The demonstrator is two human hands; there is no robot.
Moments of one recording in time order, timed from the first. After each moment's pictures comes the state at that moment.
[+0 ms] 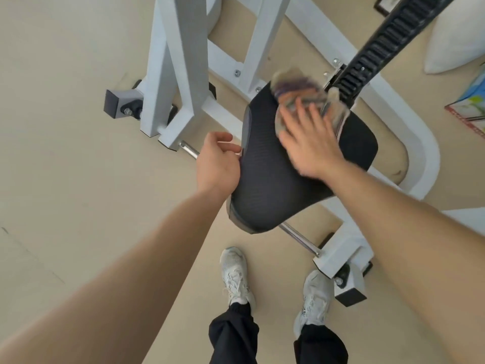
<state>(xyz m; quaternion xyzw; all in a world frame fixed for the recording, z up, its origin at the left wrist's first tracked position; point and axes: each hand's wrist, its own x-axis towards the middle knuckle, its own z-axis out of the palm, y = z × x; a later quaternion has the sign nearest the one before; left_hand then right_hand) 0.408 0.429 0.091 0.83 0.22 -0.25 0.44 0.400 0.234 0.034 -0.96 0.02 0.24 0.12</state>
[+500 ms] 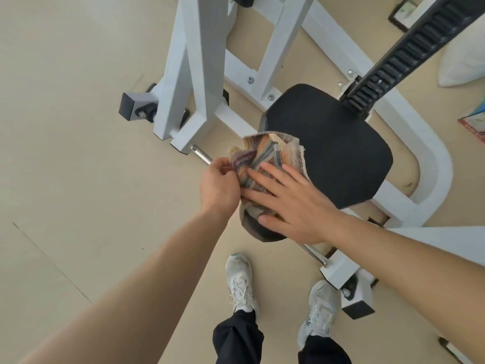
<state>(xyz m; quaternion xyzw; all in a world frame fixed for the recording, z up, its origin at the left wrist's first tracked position) 0.392 0.454 0.089 0.80 0.29 -0.25 0.46 0.338 0.284 0.068 -0.92 -0.28 0.23 0.12</state>
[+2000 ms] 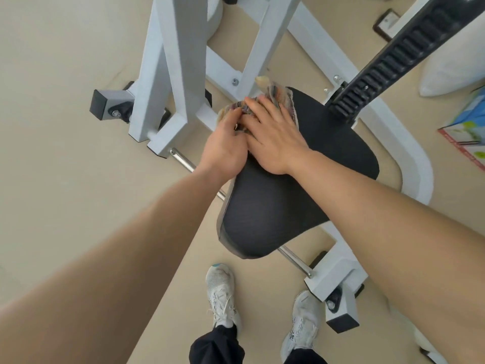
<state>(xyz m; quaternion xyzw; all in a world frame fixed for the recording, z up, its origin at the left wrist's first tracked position) 0.466 0.406 0.063 0.85 0.03 -0.25 0.46 0.463 0.270 0.024 -0.96 -0.11 0.19 0.15</state>
